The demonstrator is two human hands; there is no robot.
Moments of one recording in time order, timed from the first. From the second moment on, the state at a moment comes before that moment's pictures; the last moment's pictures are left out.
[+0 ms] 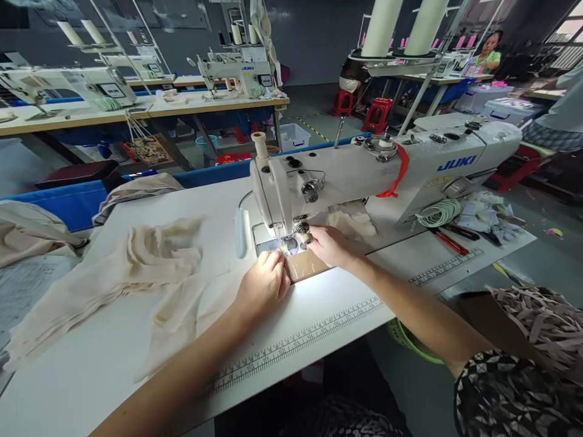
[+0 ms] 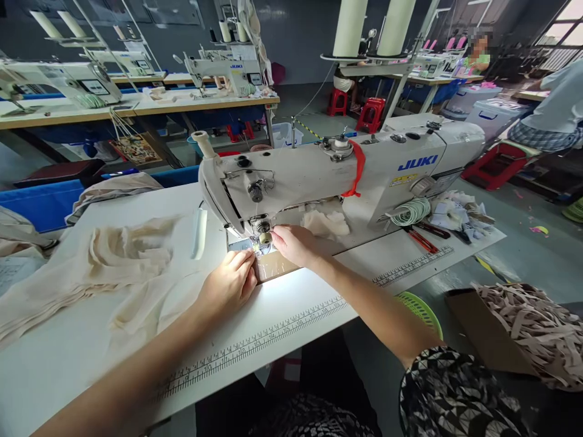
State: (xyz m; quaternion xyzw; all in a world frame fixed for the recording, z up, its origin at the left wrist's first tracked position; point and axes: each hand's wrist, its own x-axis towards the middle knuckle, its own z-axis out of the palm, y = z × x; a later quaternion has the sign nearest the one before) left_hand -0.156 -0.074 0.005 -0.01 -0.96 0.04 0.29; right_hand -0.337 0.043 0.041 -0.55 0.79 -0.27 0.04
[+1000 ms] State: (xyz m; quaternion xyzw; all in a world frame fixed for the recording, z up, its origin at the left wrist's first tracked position) left_hand -0.156 -0.104 0.007 0.07 -0.96 -0.08 0.25; right_hand -0.322 0.061 0.033 -0.56 0.79 -0.25 -0.04
